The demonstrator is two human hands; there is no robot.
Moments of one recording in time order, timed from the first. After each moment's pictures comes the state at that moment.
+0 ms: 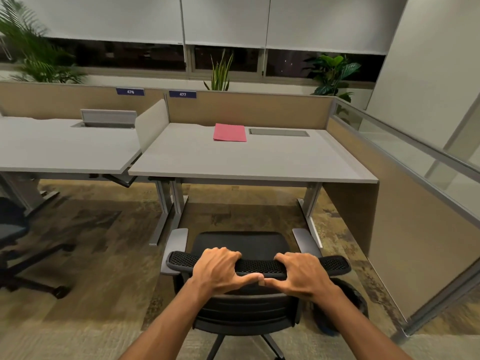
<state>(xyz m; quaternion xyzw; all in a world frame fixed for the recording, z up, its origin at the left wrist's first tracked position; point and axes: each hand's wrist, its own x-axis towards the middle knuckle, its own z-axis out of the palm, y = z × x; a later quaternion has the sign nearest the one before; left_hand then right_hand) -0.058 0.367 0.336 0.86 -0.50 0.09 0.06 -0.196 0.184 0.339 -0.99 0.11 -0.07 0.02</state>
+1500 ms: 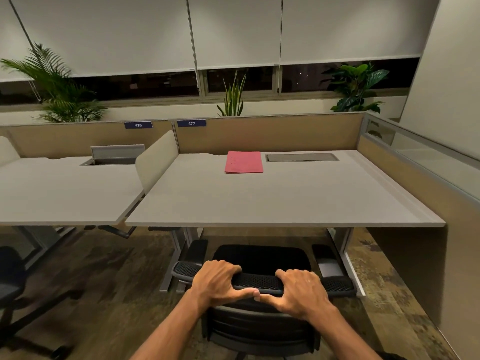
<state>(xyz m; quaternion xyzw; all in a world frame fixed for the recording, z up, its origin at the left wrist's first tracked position) 0.187 0.239 0.334 0.85 -0.51 0.06 0.05 0.030 0.065 0.342 -0.99 0.13 -0.07 0.03</state>
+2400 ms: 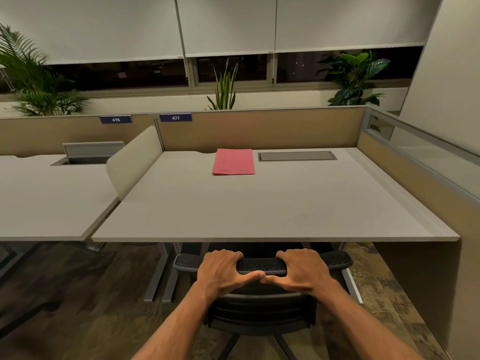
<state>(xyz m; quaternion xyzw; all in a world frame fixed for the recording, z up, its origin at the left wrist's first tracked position) 0.266 0.121 0.324 0.88 -0.45 0.10 0.08 0.137 -0.067 0.337 -0.99 0.10 -0.09 0.00</state>
